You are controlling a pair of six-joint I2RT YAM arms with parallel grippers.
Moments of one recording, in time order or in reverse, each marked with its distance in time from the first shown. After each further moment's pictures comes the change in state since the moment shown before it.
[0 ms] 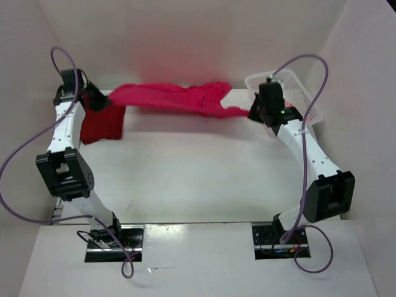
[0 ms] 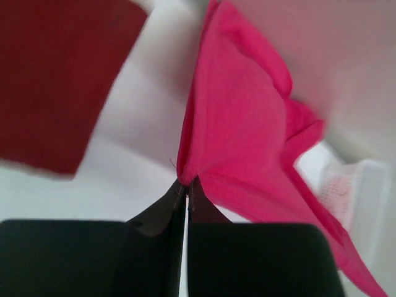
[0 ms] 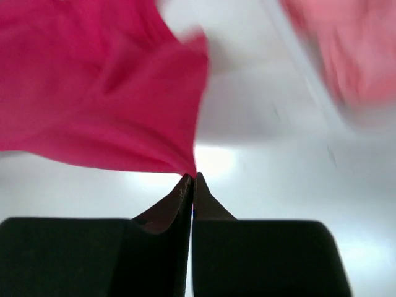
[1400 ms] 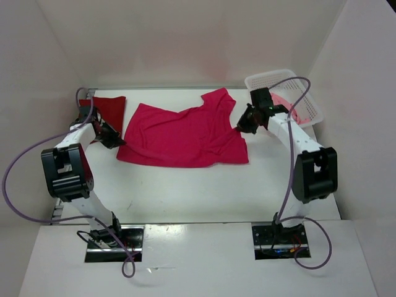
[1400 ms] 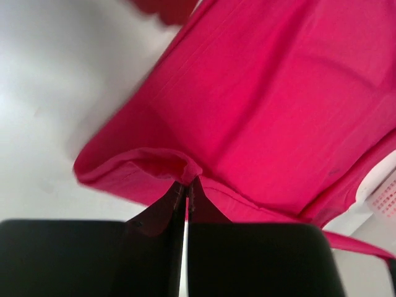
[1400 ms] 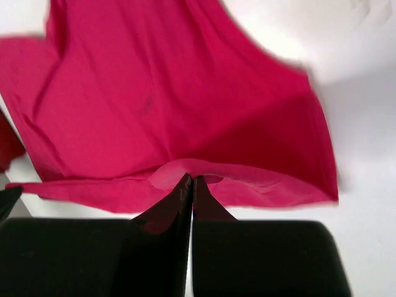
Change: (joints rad) left arm 0.024 -0.138 -0.745 0.084 0.067 0.024; right arm -0.026 0.088 -0.304 -0.096 -0.286 0.289
